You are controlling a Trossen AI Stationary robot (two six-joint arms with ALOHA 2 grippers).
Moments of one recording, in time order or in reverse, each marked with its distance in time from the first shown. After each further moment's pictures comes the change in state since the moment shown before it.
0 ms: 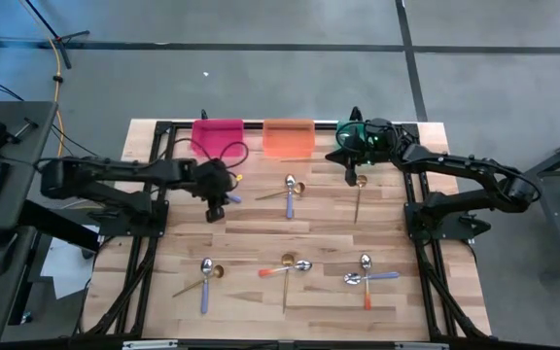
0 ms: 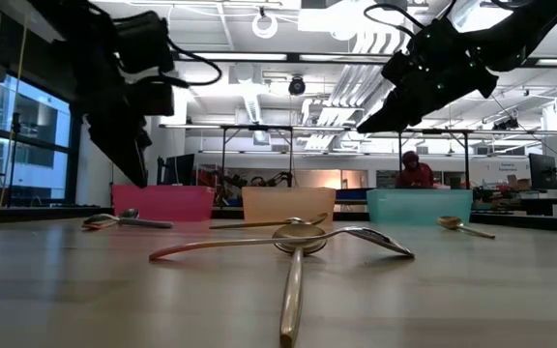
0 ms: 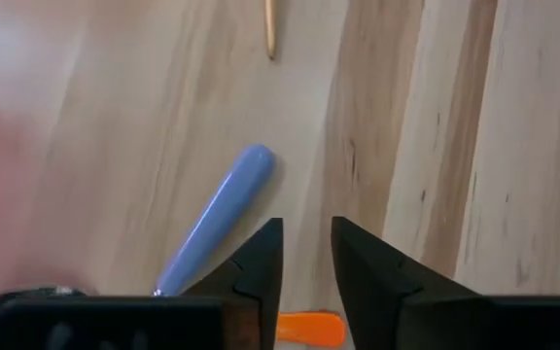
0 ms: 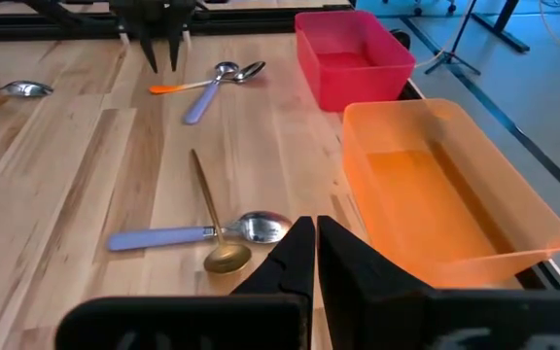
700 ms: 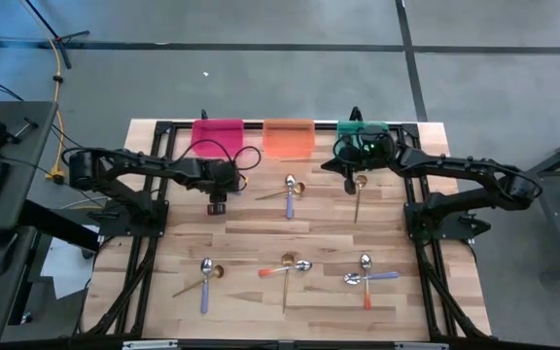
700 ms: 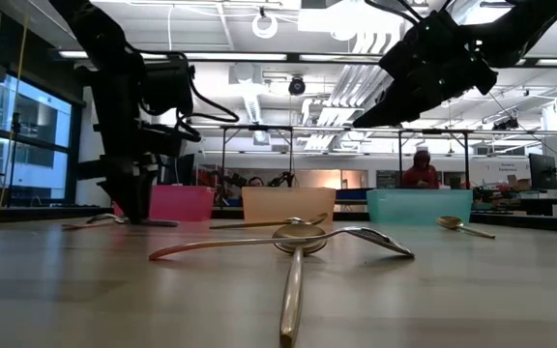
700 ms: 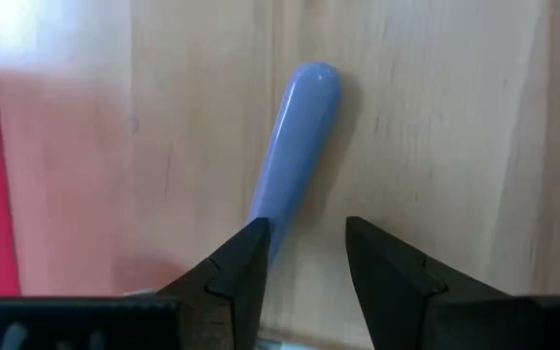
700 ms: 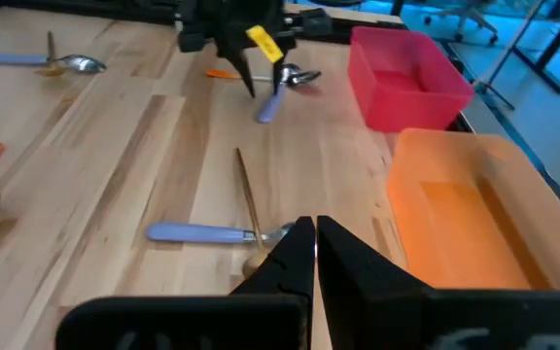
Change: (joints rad) left arm 0.052 0.256 0.041 -0.007 -0.248 0.258; right arm 0.105 0.000 0.000 0.004 0.002 -0.093
